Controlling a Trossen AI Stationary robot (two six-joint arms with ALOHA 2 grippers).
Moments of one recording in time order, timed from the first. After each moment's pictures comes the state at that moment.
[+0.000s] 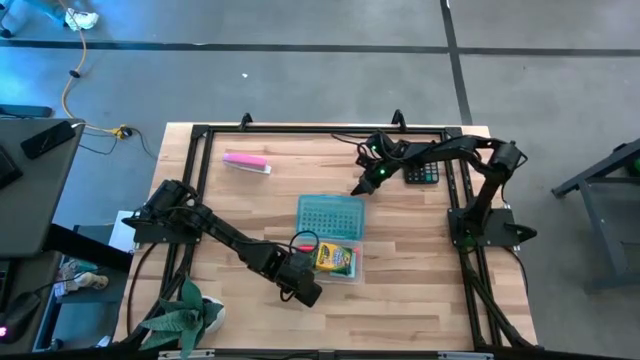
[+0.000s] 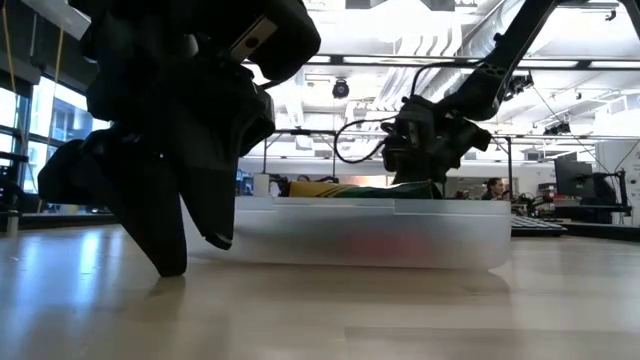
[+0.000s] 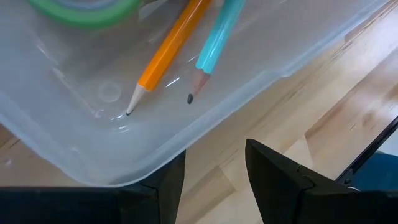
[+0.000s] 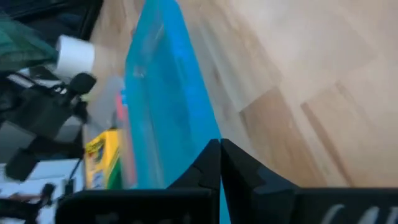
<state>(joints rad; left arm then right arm) -0.33 1.93 1.13 -0.29 0.05 -1.46 -0.58 1.76 0.82 -0.03 -0.82 0.32</state>
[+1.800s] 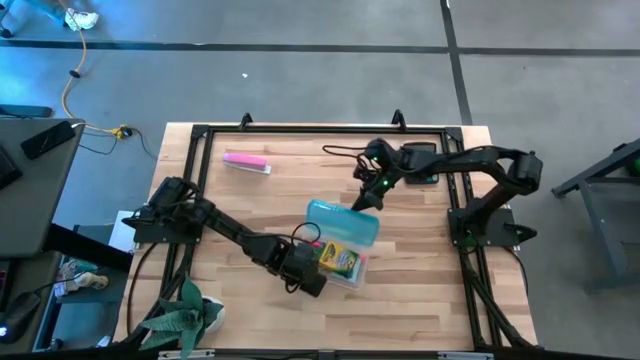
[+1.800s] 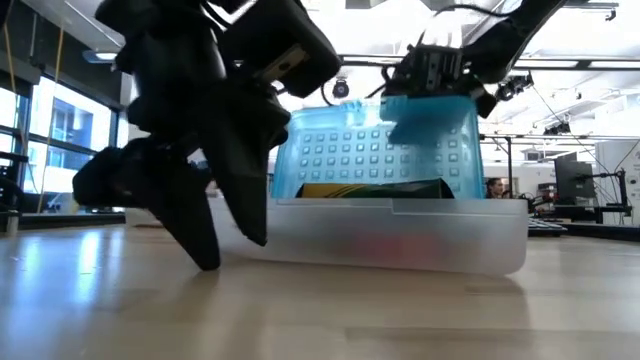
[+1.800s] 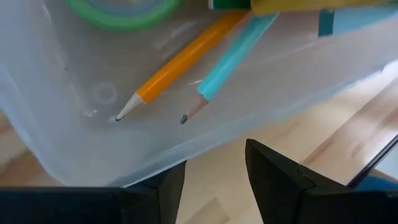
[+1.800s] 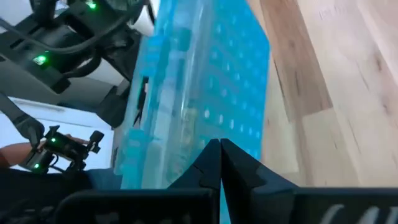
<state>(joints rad) -0.27 1.94 1.13 -0.28 0.04 -1.46 -0.41 1.57 0.82 -0.08 -0.90 0.33</state>
